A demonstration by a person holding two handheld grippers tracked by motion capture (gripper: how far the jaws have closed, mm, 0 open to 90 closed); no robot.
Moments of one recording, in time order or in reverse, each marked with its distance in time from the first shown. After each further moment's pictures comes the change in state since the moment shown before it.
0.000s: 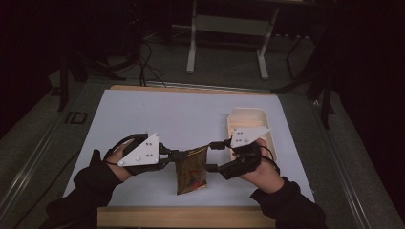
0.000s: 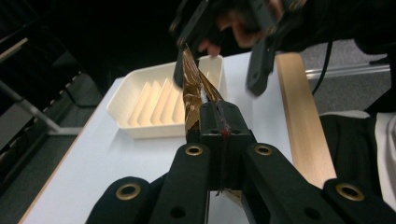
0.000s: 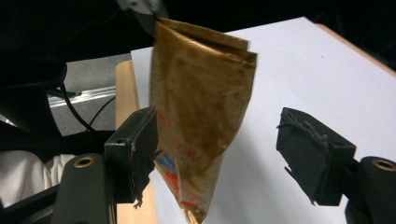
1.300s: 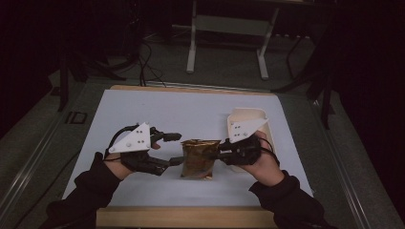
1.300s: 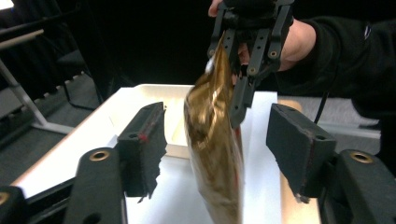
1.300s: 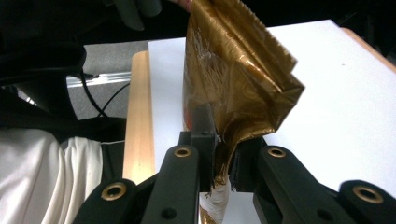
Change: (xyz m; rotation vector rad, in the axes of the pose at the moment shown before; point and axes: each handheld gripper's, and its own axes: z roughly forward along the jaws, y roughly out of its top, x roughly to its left) left arm 0.008 -0.011 -0.007 -0.153 0.017 -0.237; right arm -0.010 0.017 -0.005 0.038 0.077 -0.085
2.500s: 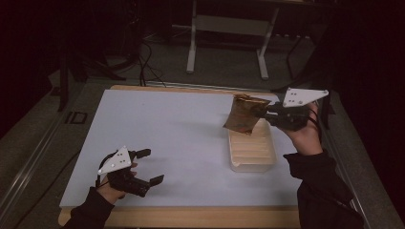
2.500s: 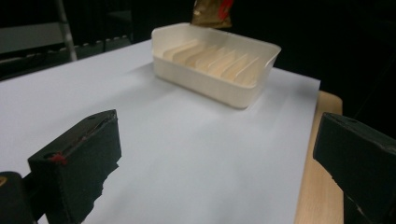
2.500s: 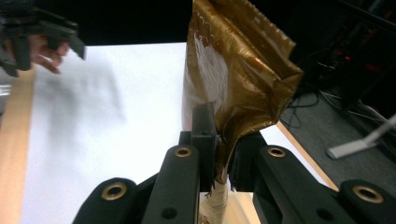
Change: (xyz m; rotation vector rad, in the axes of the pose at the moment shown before) left arm -0.010 -0.125 -0.015 0.002 0.188 -0.294; right arm -0.083 -0.024 -0.111 -0.086 -0.341 -0.065
